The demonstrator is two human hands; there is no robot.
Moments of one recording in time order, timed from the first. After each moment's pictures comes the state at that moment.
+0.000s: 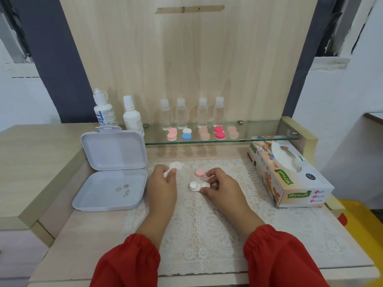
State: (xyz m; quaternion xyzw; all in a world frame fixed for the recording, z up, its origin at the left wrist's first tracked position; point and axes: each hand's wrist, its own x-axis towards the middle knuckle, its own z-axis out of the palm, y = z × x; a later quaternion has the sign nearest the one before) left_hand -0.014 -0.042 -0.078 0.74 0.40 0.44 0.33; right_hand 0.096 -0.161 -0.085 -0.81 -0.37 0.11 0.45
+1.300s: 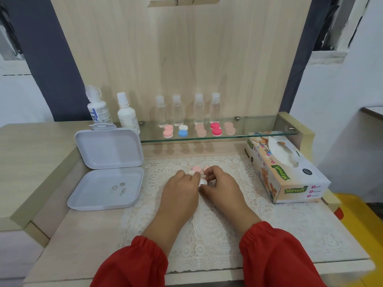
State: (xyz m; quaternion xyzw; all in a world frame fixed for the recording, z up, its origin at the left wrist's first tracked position) left_hand -0.004 -0.064 -0.090 0.93 0.15 0.32 -0.02; right_hand 0.093 -0.162 -0.083 -0.82 -0.35 0.09 0.44
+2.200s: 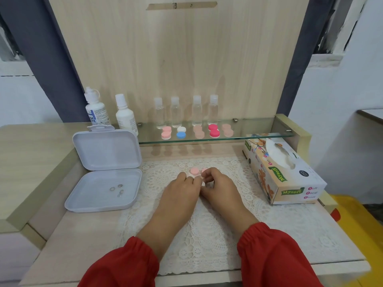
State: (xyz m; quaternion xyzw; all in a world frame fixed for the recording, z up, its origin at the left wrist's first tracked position) left_hand -0.013 -0.082 -0.060 0.96 0.18 0.19 -0.07; right_hand 0.092 -0.163 -0.080 -0.83 -0.35 0.10 0.43
